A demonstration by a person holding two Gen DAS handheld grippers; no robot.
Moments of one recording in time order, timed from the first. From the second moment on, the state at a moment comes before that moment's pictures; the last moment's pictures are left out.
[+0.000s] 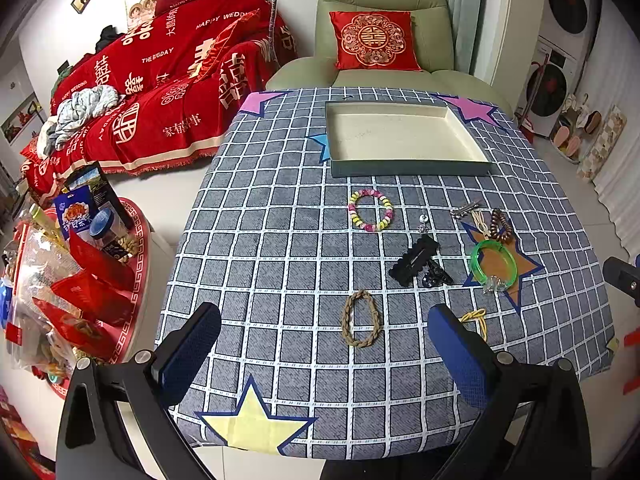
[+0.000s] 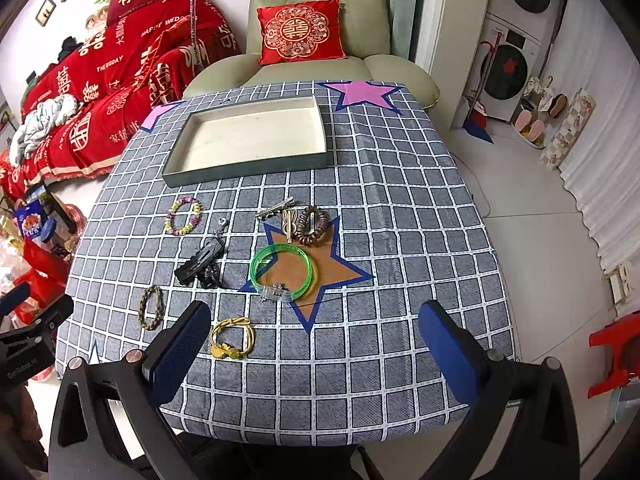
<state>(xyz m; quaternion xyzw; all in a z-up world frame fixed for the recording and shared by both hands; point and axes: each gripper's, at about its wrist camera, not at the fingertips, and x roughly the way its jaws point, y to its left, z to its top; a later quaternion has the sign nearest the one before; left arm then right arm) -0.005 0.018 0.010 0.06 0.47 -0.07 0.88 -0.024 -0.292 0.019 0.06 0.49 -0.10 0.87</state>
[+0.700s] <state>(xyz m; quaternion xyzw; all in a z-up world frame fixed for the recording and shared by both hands) -0.006 0.020 0.010 0.06 0.47 -0.07 0.88 -0.024 -0.291 0.017 0.06 0.49 -0.10 0.87</state>
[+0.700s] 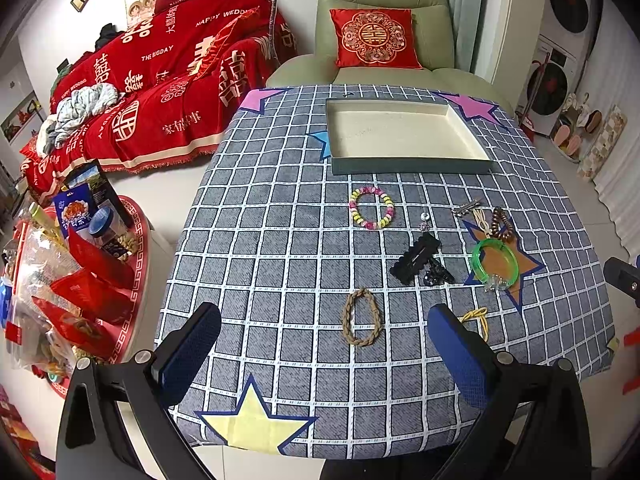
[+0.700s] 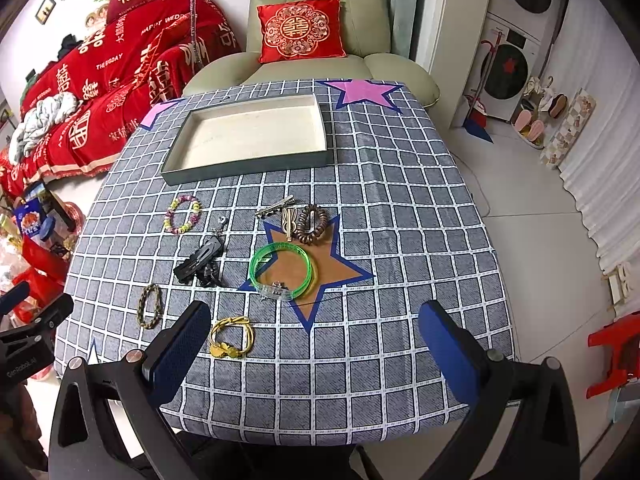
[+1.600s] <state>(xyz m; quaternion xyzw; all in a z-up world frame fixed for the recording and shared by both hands) 0.001 0.022 -0.013 0.06 0.51 -0.07 0.86 -0.023 -0.292 0.002 0.06 0.51 -0.10 0.85</state>
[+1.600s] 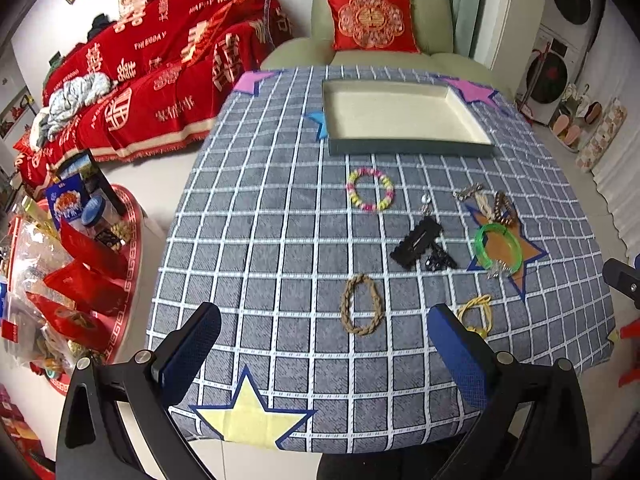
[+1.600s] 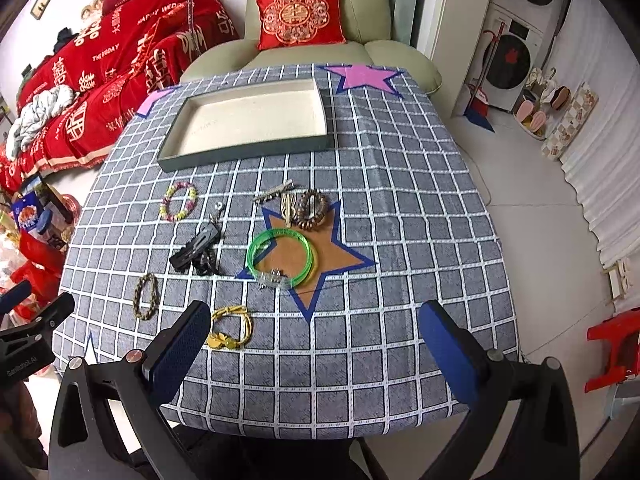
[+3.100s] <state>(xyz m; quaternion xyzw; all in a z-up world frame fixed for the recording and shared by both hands) 0.076 -0.066 -0.139 0.11 0.64 -0.13 0.75 0.102 -0.299 -0.140 0.13 0.67 -0.15 0.71</state>
